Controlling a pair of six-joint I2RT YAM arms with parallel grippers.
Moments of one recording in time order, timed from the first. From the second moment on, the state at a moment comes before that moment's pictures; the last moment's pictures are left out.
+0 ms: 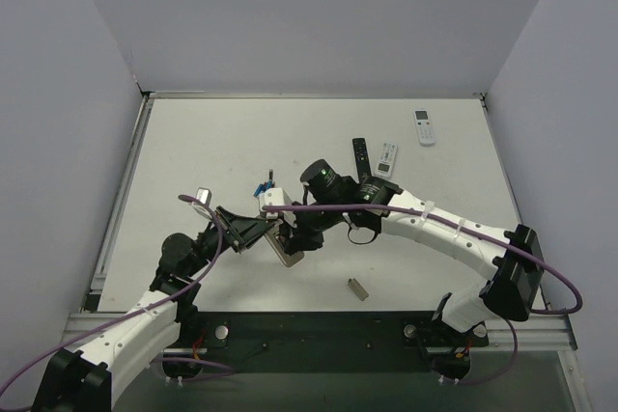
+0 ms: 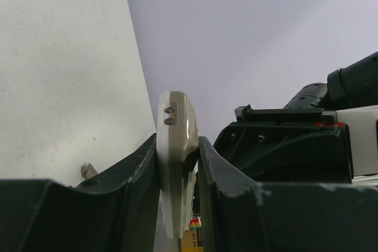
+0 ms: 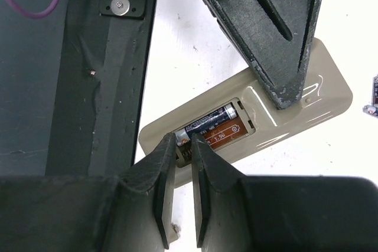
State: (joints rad) left arm -0.42 0.68 0.05 0.74 0.46 -1.46; right arm 1.00 1.49 1.28 -0.61 -0.57 -0.45
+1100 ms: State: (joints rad) left arm -0.40 0.48 0.25 0.04 0.20 -0.91; right arm 0.83 1.47 1.27 -0.38 -0.28 -0.02
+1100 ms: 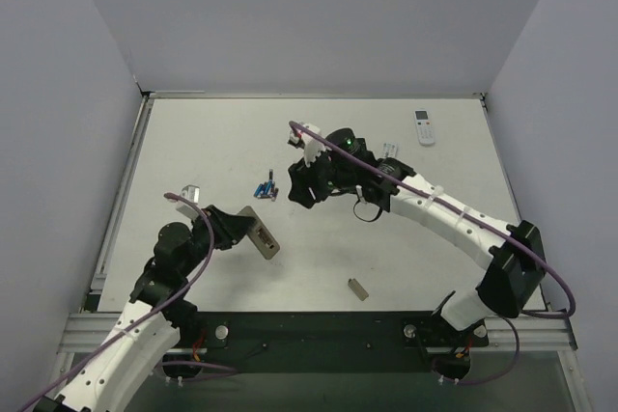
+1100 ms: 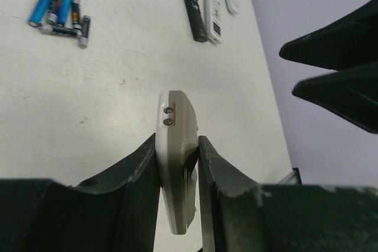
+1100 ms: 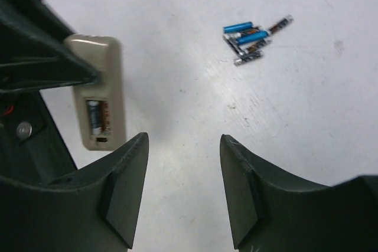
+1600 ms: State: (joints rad) left arm -0.40 0.24 0.43 -0.37 -0.03 -0.70; right arm 0.78 2.00 1.52 -0.38 -0.01 0.31
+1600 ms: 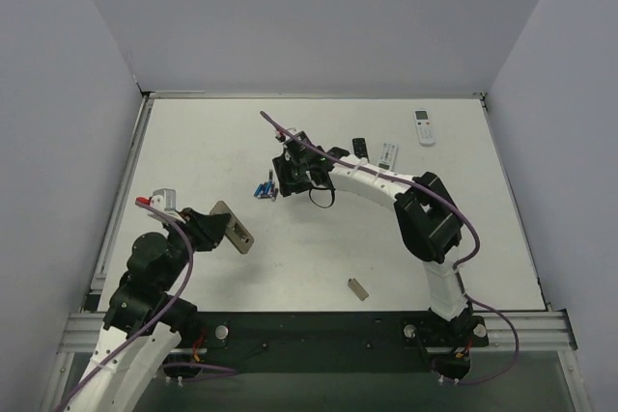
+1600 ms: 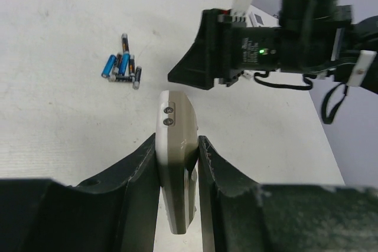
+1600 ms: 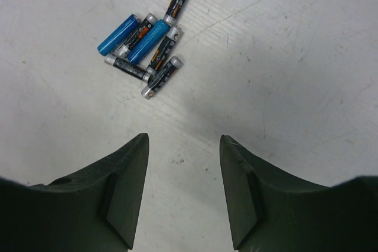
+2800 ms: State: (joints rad) left arm -0.40 0.18 0.48 -0.37 0.01 -0.46; right arm 0.79 2.27 1.70 -0.26 0.18 0.54
